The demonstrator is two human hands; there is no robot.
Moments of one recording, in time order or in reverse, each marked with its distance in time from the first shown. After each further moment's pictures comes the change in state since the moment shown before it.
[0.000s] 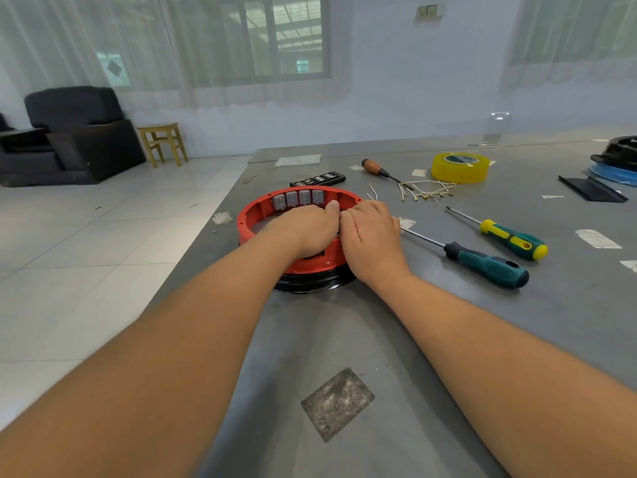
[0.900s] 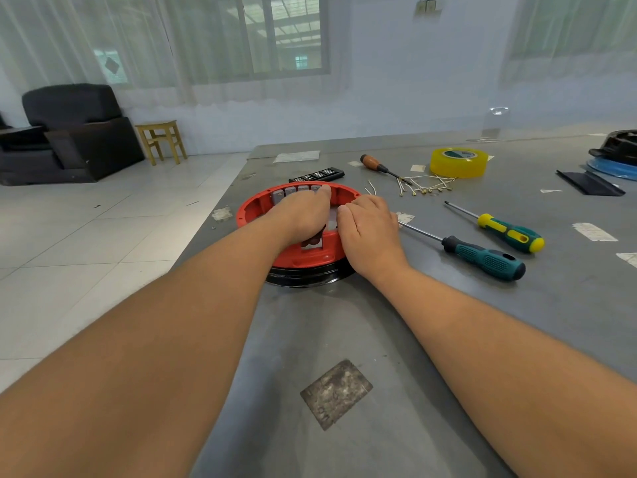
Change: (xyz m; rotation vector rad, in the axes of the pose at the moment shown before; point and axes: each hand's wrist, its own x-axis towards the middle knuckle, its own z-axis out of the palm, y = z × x) left_hand 0.008 0.002 -0.007 -0.145 0.068 -0.047; right_hand -0.001 -0.002 -0.003 0.037 -0.005 0.016
